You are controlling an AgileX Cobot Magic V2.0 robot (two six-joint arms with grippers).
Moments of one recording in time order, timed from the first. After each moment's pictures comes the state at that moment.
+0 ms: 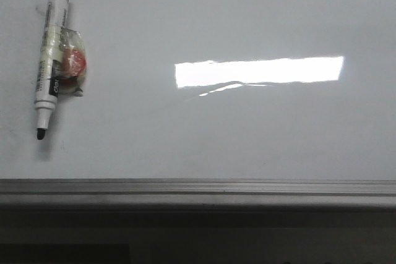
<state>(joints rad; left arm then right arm) 0.02 0.09 -0.20 -0.04 0.28 0.09 -0.04 0.21 -0.20 0.19 0.29 -0.13</state>
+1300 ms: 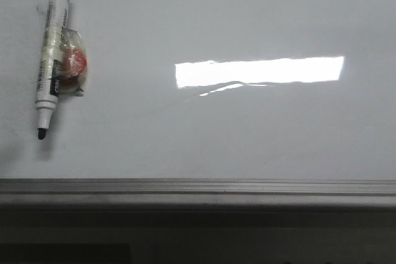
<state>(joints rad) -0.72 0.57 -0.23 -0.29 -0.01 0.16 -0.04 0.21 -0.20 0.19 0.31 -0.13</state>
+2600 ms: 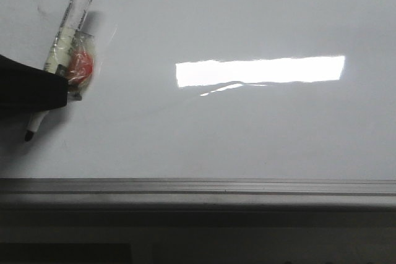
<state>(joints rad) -0.85 1.01 -0.25 -0.44 -0.37 0.12 -0.04 0.21 -0.20 0.19 0.31 -0.13</state>
